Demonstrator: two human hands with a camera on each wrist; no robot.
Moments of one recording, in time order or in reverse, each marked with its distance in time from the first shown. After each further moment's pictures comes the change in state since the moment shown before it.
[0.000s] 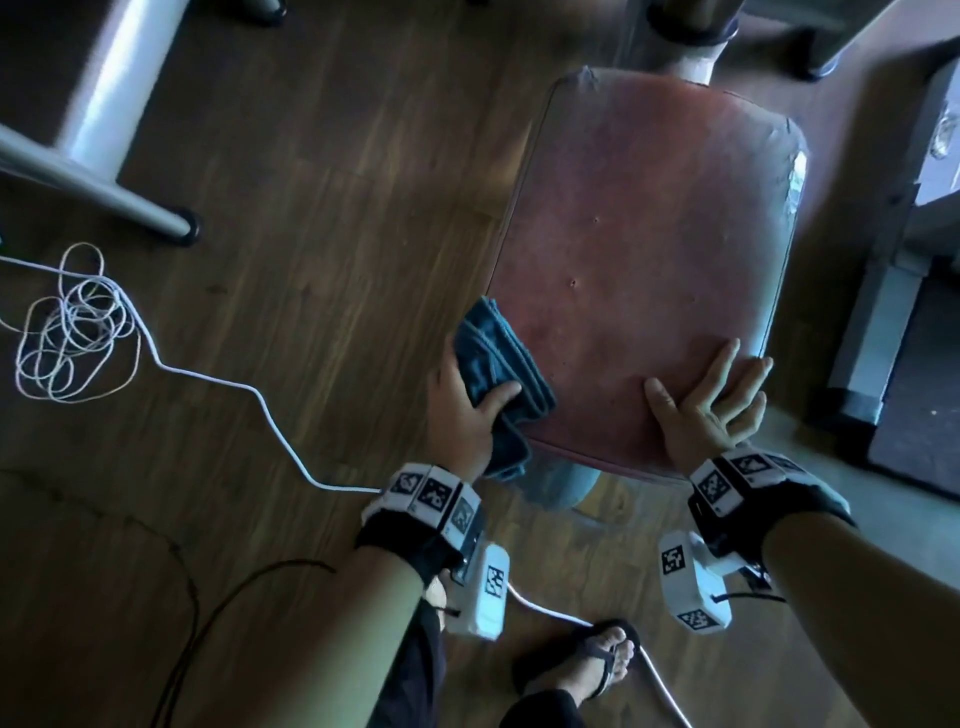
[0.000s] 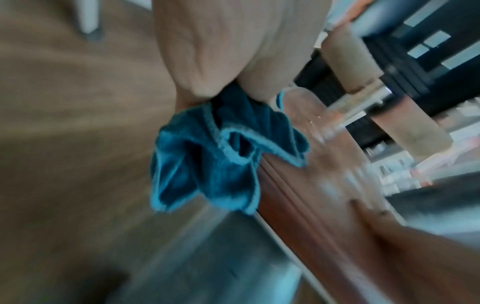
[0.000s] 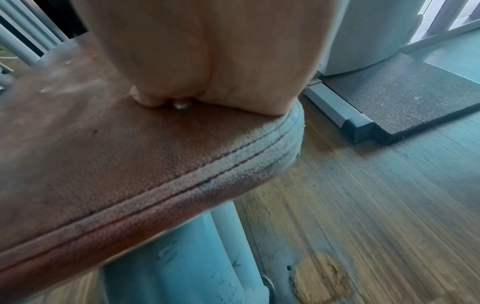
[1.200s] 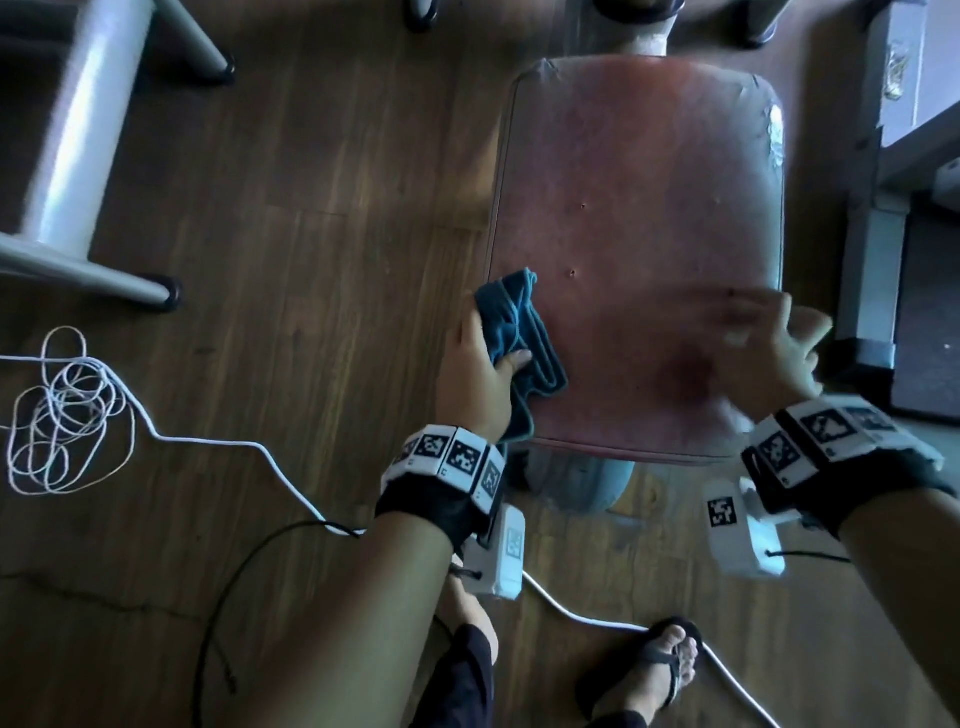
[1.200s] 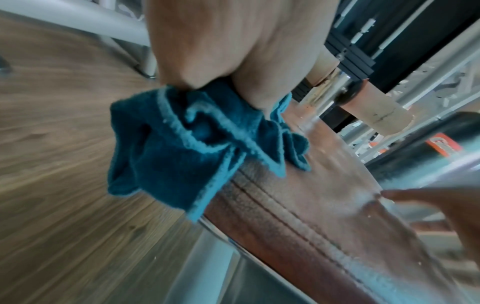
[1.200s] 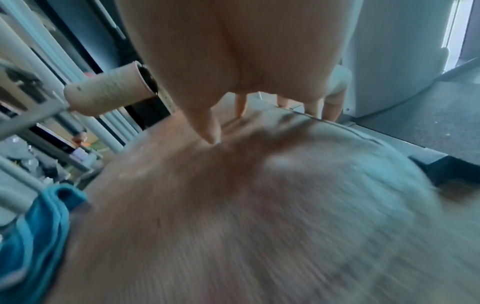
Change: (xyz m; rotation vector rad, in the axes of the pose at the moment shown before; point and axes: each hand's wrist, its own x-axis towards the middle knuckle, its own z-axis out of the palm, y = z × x) left_hand 0.045 0.018 -0.004 0.282 -0.126 0.214; right_hand 0.017 -0.014 -0.022 0.102 0.201 0.065
